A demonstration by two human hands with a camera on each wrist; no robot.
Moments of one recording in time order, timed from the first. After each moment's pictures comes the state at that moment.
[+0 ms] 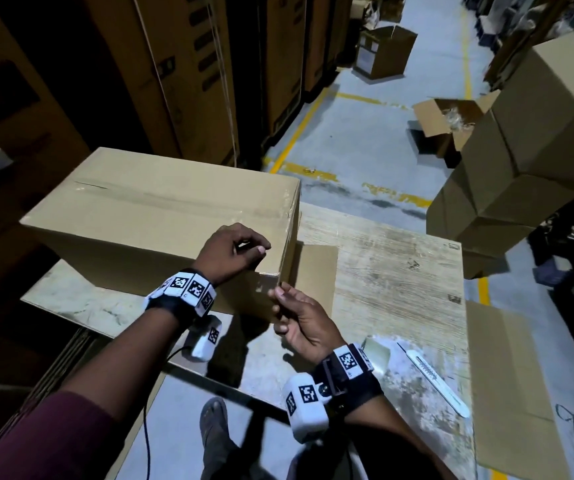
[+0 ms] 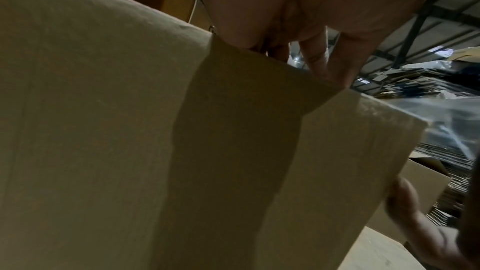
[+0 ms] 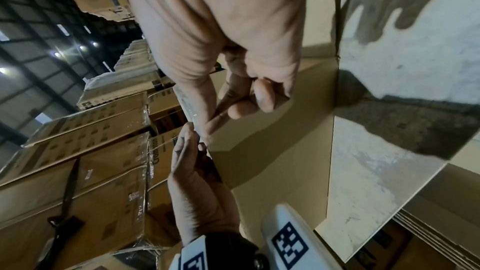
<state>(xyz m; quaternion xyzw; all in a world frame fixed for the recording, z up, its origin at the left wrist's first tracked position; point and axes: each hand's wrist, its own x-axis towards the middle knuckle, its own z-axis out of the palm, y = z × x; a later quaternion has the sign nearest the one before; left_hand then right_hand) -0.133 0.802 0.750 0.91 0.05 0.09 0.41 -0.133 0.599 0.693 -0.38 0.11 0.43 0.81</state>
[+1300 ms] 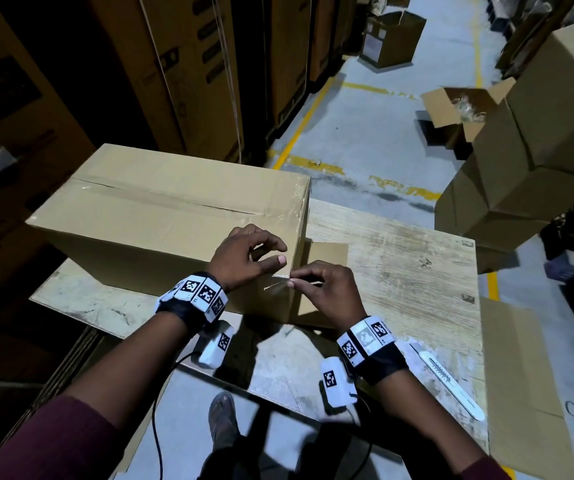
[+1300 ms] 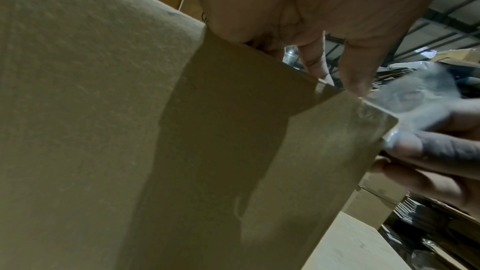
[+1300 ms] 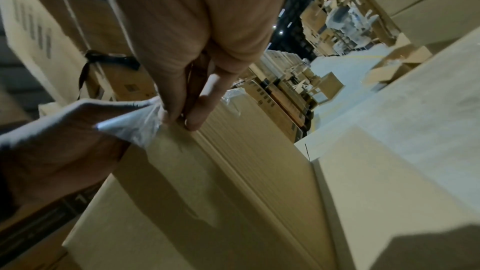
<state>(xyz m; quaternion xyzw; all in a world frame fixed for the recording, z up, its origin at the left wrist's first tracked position) -0.128 0.799 0.743 0.92 0.06 0.06 0.38 -0.081 0.592 0.701 -0.78 -0.27 0.07 0.56</state>
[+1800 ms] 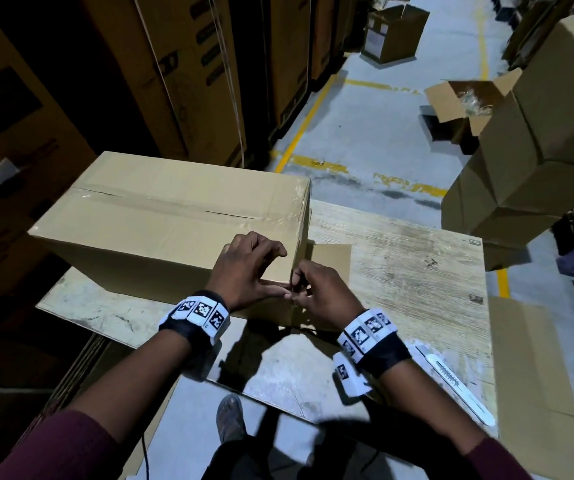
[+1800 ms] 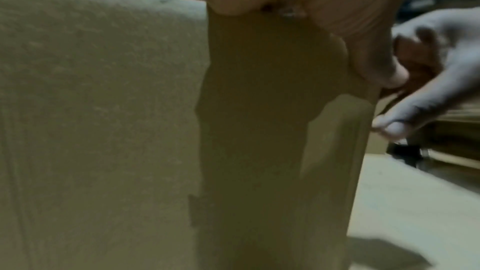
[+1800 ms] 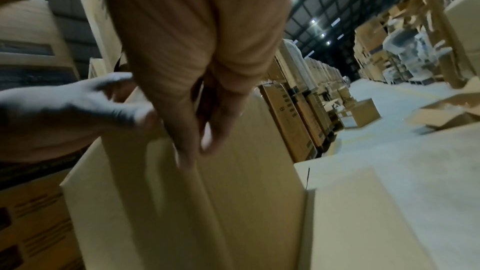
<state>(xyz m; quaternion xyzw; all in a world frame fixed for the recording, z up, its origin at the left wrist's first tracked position) -0.134 0.791 0.735 0.98 0.02 0.08 0.18 -0.061 0.598 0.695 -0.82 -0.38 0.14 0.40</state>
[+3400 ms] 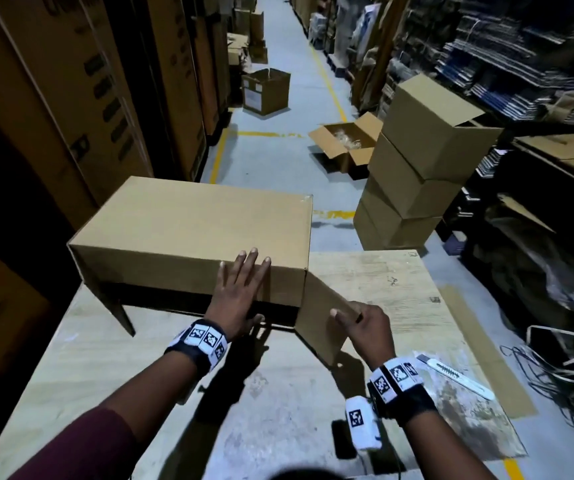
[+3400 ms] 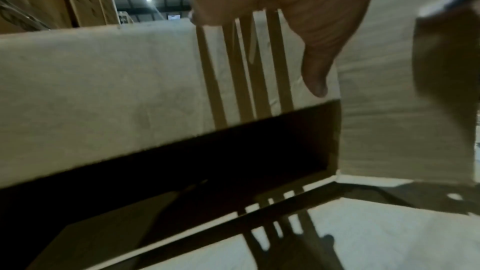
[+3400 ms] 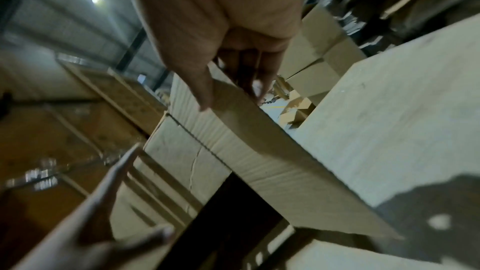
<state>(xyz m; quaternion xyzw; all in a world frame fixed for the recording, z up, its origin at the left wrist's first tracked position) -0.035 0.913 0.716 0.98 -0.17 0.07 0.02 -0.081 0.628 0.731 -0.88 0.06 -0.02 0.46</state>
